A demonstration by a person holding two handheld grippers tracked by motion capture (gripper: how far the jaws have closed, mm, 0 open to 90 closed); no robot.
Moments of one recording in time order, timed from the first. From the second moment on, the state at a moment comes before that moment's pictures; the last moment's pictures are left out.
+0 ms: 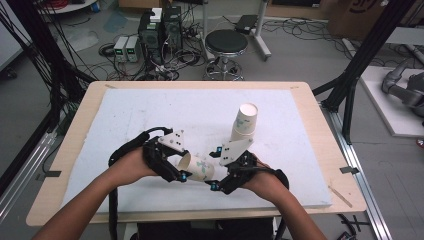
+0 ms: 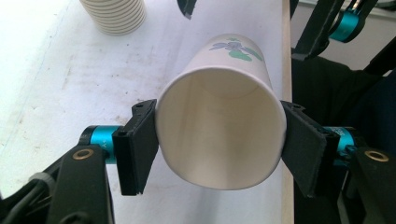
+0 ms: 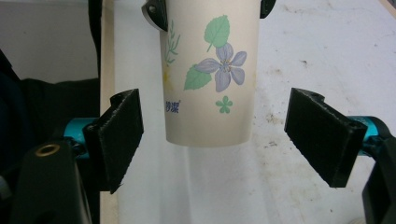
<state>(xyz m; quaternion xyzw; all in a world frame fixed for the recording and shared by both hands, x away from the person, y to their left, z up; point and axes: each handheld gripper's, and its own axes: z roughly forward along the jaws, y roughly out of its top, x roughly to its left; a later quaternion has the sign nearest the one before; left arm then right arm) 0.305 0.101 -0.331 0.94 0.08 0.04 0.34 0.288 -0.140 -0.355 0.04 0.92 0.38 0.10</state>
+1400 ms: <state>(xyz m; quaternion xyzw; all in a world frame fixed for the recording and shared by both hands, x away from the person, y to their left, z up) 0.305 0.116 -0.341 0.89 0.10 0.06 0.45 0.296 -0.116 -0.375 0.06 0.95 0.30 0.12</state>
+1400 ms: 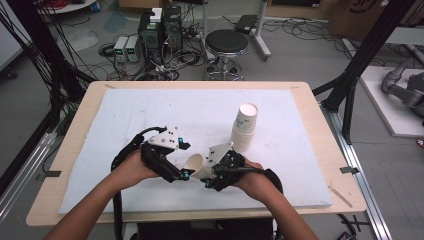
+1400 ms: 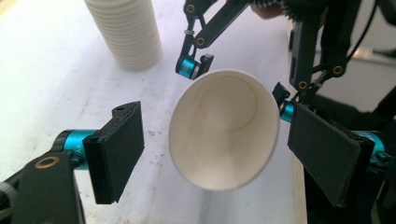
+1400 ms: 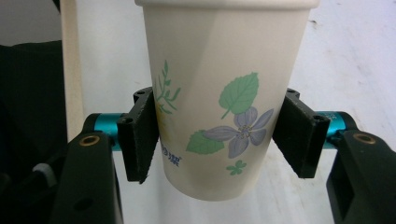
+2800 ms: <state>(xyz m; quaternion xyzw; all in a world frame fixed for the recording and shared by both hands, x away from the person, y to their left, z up) 0.297 0.183 -0.430 0.73 0.27 0.14 0.61 0.281 -0.248 -0.410 0.23 0.80 0.52 0.17</state>
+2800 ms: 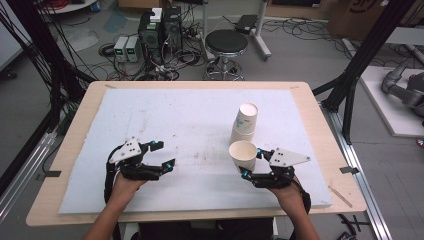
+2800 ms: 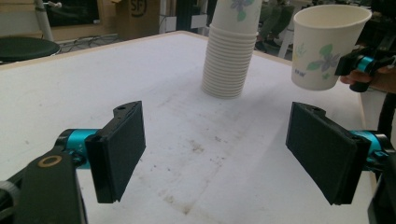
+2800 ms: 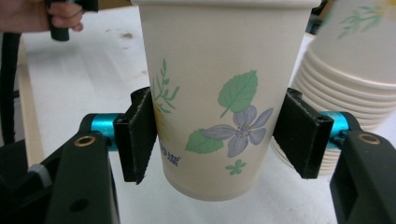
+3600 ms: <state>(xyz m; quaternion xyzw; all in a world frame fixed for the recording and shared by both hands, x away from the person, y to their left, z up) 0.295 0.199 -0.435 0.71 0.30 0.15 0.62 0.284 -0.256 -0.408 0.24 0.78 0.55 0.18</state>
